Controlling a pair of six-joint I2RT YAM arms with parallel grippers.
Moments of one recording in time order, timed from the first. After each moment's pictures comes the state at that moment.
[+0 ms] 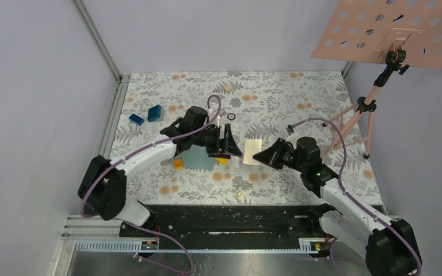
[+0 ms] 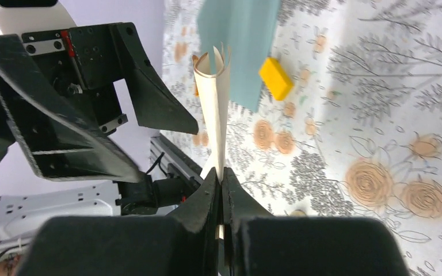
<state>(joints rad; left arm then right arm) -0.64 1.52 1.02 -0.28 0.66 -0.71 0.42 0.94 0.39 0.10 -0.45 0.98</state>
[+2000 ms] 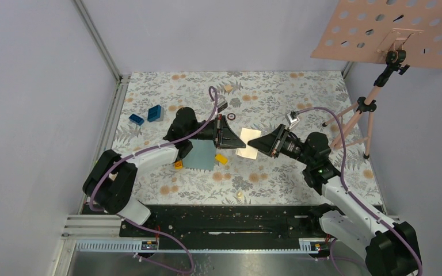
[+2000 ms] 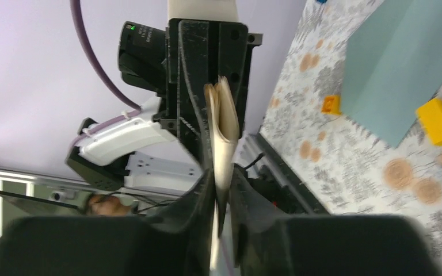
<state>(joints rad) -0.60 1.52 0.83 0.75 1.05 -1.38 0.41 0.89 0.47 0.44 -0.64 1.24</state>
